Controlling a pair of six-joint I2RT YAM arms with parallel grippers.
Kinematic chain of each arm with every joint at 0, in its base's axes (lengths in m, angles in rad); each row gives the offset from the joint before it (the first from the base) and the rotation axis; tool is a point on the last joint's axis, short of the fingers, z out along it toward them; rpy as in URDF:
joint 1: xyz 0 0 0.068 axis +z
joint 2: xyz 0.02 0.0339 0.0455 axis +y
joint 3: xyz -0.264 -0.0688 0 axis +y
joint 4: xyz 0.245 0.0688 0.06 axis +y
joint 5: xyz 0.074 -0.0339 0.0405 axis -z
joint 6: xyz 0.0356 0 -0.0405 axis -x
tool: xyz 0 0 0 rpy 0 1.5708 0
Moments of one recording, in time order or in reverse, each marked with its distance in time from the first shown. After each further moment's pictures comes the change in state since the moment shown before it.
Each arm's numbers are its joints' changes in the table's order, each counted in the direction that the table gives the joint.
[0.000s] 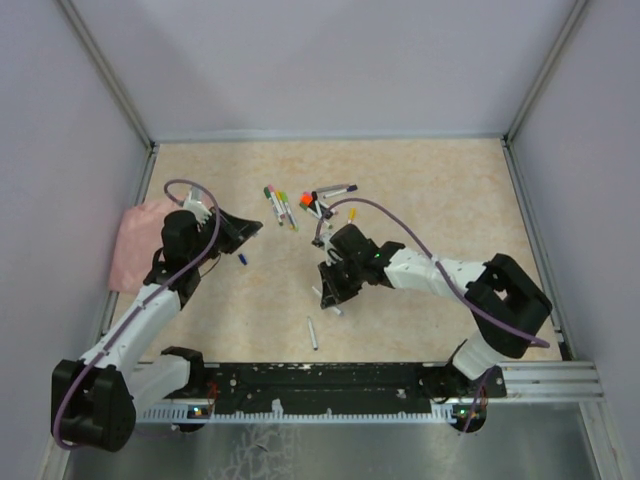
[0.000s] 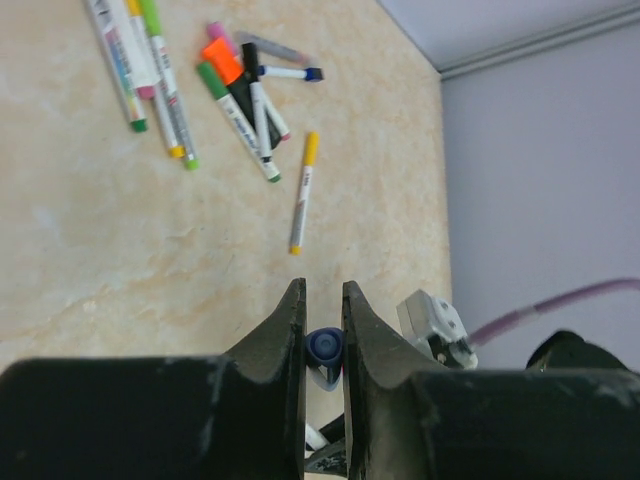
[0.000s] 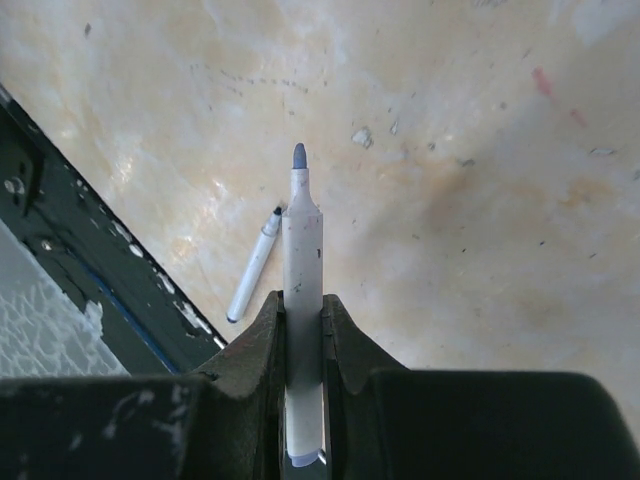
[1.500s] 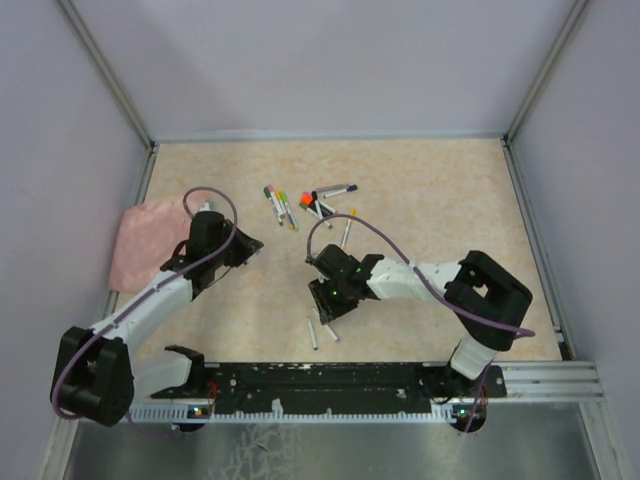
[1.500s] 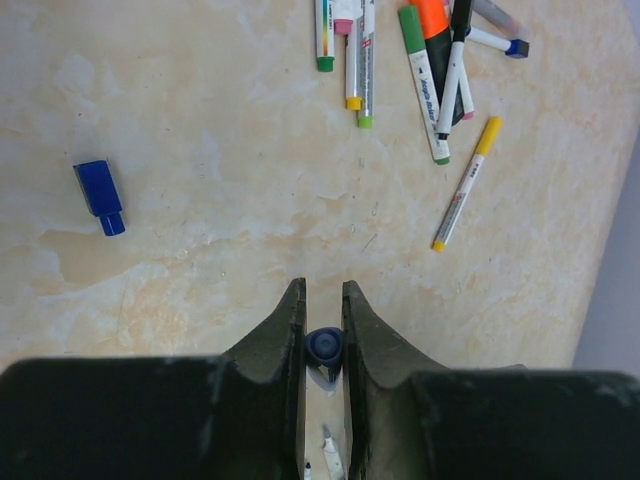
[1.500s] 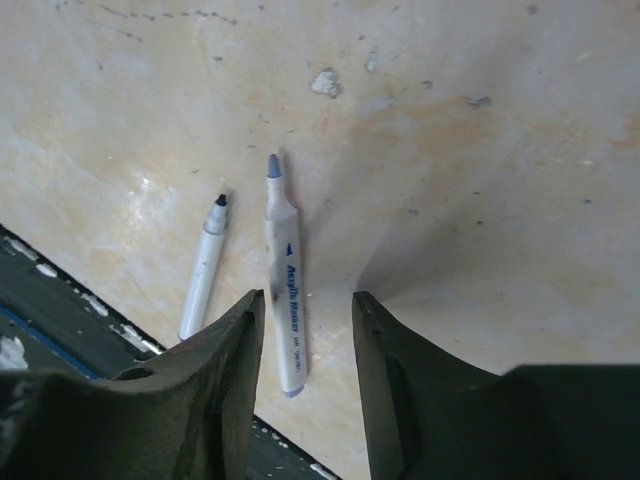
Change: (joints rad) left arm -0.106 0.118 -0.019 0.254 -0.309 0.007; right arm 0.153 0.104 -0.005 0.060 0.193 -0.099
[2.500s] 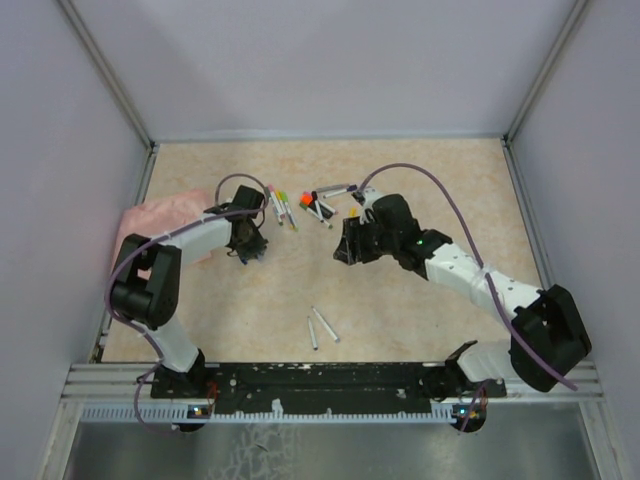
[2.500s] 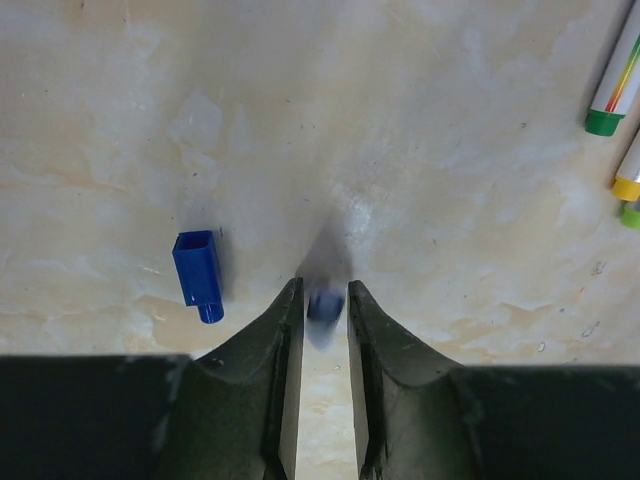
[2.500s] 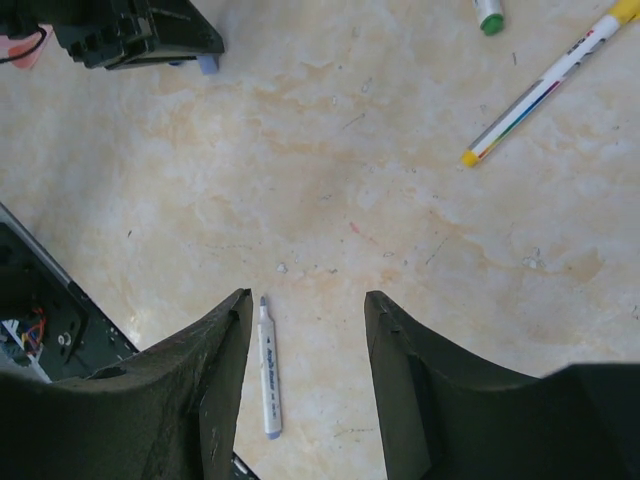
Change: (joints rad) left arm -0.061 0.598 -0.451 0.415 -0.241 -0.048; right arm -0.338 -0.332 0.022 -0.151 -0.074 0.073
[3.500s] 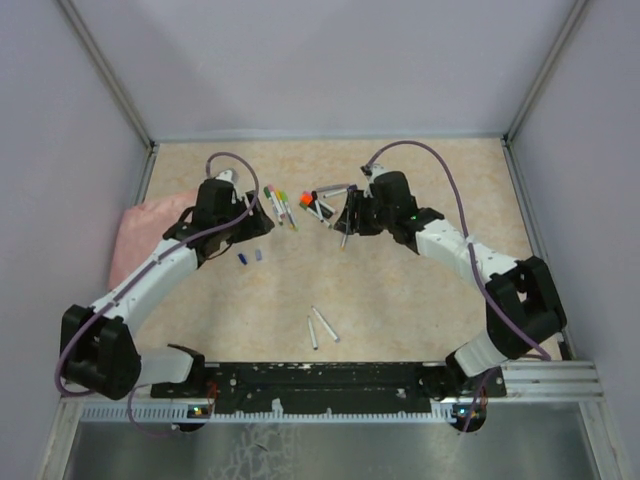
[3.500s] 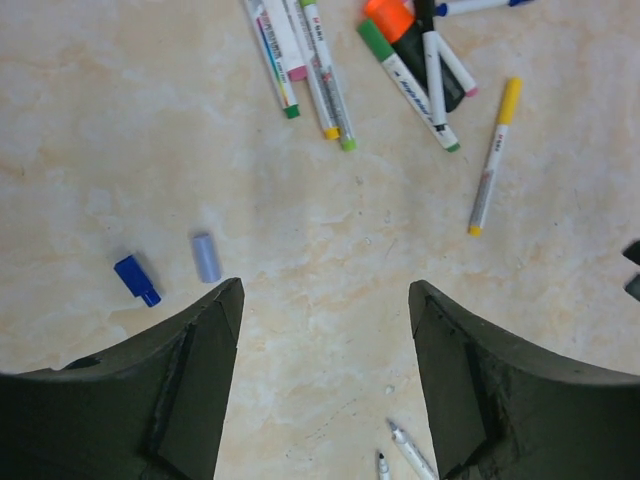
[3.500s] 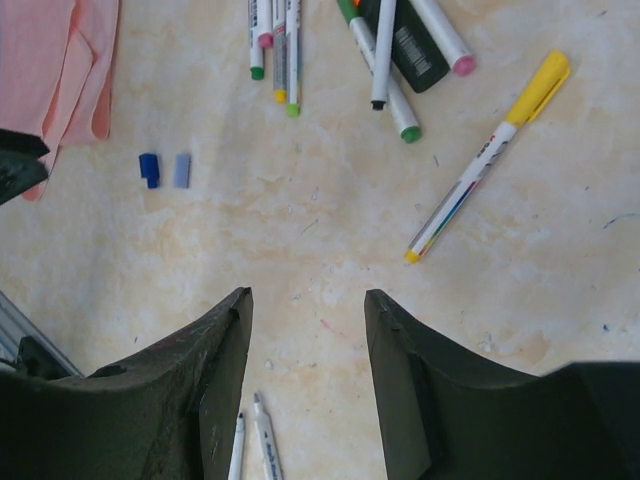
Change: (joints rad) left arm 0.007 -0.402 0.085 -0.143 0.179 -0.311; right arm -0.116 0.171 -0.129 -0.090 0.000 -0.096
